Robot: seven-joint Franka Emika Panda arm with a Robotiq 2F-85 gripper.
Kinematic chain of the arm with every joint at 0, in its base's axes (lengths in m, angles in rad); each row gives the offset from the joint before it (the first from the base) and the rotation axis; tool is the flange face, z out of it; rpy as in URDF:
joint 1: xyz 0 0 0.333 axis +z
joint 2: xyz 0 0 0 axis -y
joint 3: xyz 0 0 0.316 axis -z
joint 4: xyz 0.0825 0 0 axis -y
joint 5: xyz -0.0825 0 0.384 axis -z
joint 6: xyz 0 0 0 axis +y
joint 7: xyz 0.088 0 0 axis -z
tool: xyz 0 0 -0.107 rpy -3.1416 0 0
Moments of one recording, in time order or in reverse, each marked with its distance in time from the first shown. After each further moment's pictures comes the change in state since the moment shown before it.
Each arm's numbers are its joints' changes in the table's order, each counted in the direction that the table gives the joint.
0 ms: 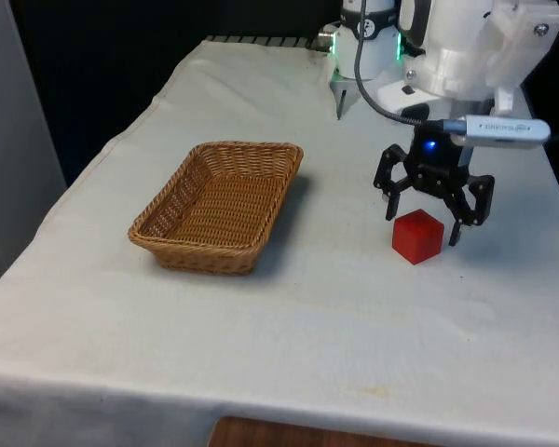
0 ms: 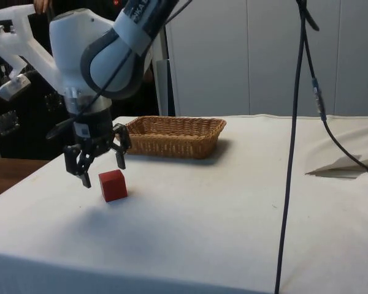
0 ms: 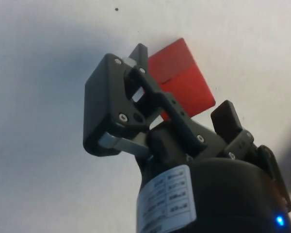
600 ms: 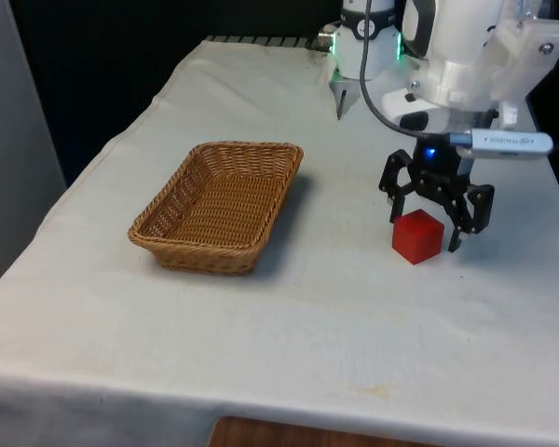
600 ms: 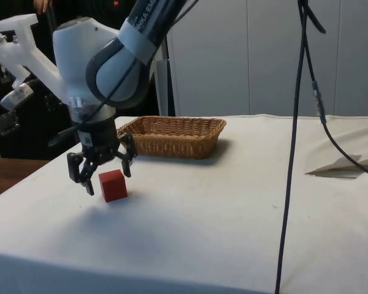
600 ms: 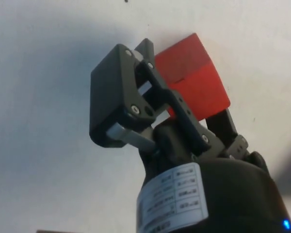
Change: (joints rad) arm 0.009 -0.010 -0.002 -0.025 0.006 -0.022 0.119
